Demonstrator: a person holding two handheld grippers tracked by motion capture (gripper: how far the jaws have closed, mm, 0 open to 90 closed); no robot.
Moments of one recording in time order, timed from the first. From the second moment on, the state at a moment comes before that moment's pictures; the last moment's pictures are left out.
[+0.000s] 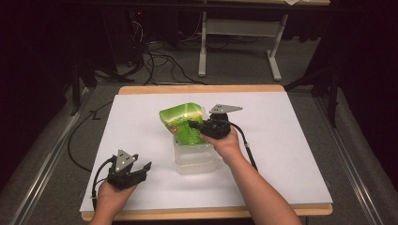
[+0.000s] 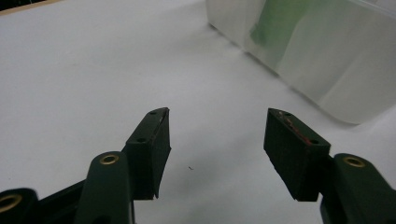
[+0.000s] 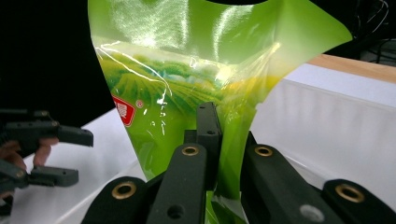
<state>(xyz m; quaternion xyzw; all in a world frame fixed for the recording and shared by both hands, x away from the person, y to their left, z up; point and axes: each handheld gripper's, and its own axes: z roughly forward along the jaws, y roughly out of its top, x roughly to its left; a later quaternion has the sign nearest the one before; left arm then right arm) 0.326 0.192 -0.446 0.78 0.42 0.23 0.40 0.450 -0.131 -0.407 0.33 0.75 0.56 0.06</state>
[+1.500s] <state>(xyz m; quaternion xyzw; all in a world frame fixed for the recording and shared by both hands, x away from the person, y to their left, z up) 0.330 0.203 -0.440 0.77 0.43 0.24 0.41 0.379 -0.213 -0.390 0.39 0.73 0.51 0.24</state>
